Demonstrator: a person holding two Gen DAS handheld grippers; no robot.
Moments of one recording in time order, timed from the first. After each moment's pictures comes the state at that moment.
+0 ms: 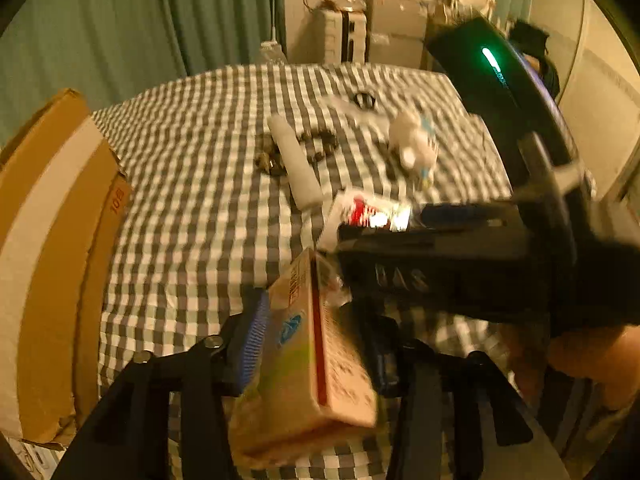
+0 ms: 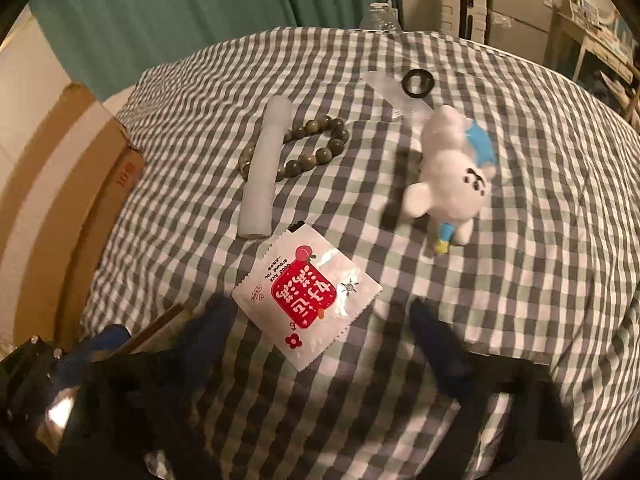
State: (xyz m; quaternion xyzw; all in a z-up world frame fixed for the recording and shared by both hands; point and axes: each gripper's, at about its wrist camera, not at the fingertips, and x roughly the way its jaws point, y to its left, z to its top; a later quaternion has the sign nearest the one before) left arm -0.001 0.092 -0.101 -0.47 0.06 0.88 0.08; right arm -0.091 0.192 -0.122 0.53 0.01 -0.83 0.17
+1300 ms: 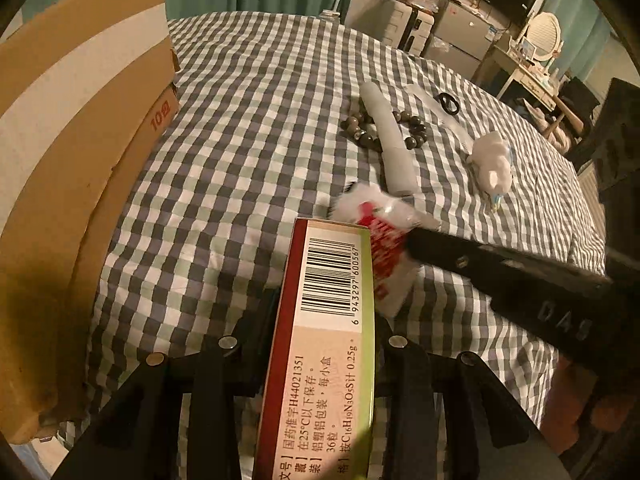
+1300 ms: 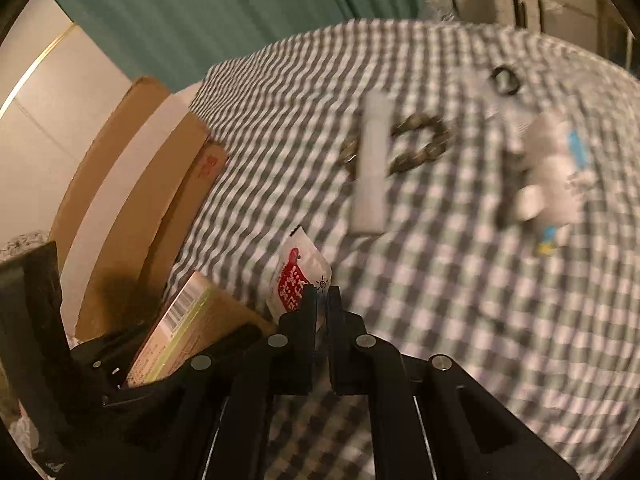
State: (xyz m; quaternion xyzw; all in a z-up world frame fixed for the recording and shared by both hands) left arm -0.021 0.025 -0.125 -0.52 -0.08 0.85 0.04; right arm -0.086 0.158 -0.115 0.53 -0.08 -0.79 0.30
